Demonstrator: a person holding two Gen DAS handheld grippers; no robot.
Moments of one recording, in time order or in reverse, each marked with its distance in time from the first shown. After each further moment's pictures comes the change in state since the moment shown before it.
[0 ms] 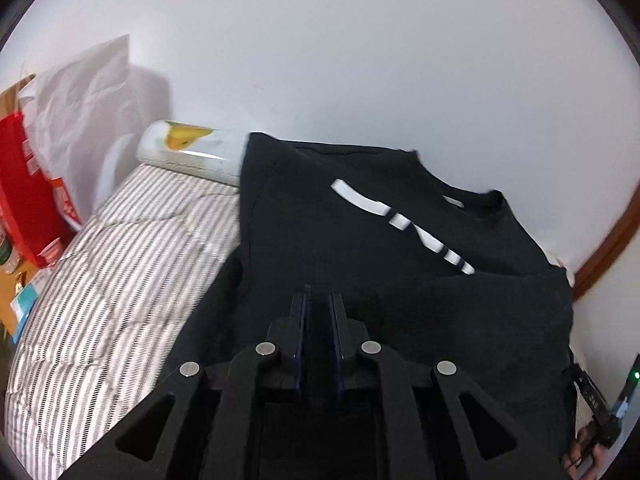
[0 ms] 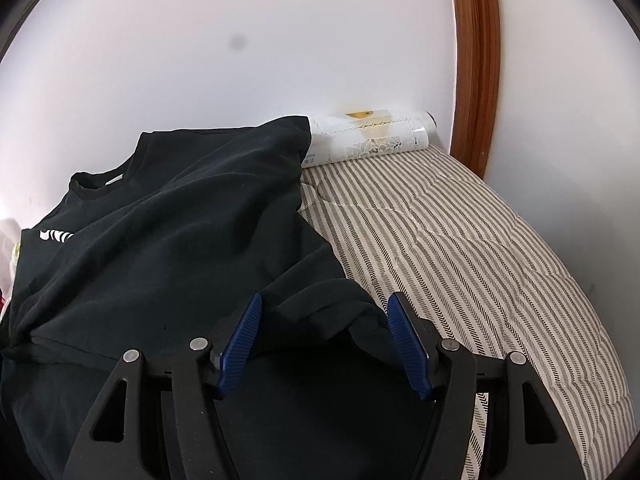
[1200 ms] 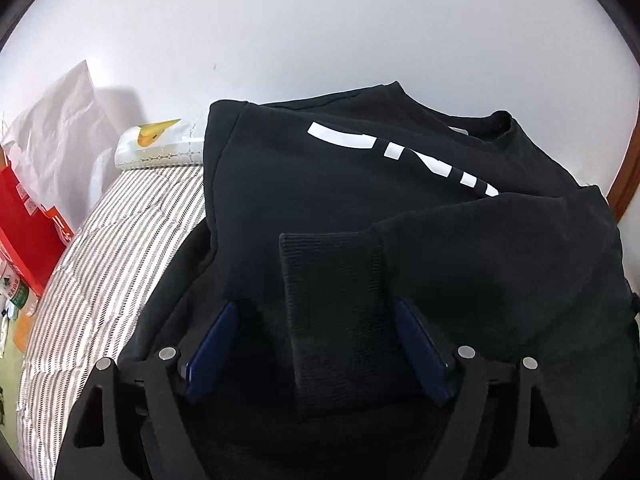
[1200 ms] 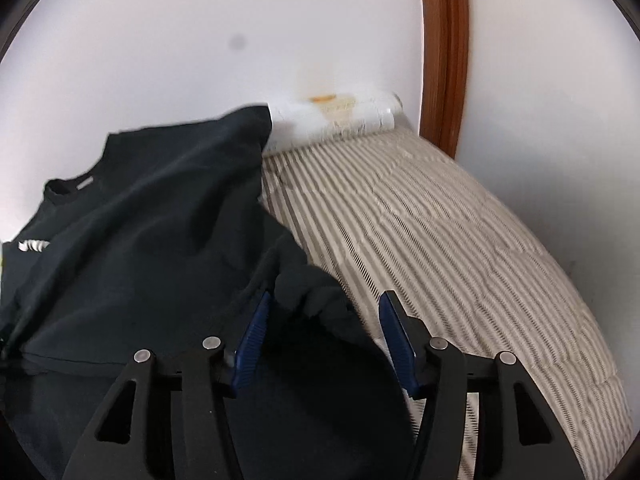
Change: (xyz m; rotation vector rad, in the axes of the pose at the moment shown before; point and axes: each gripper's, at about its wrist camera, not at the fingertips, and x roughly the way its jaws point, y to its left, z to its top) left arm 0.037 -0.025 -0.031 0.202 0.036 0.127; right arm -0.006 -0.015 0.003 0.065 0.048 -0.074
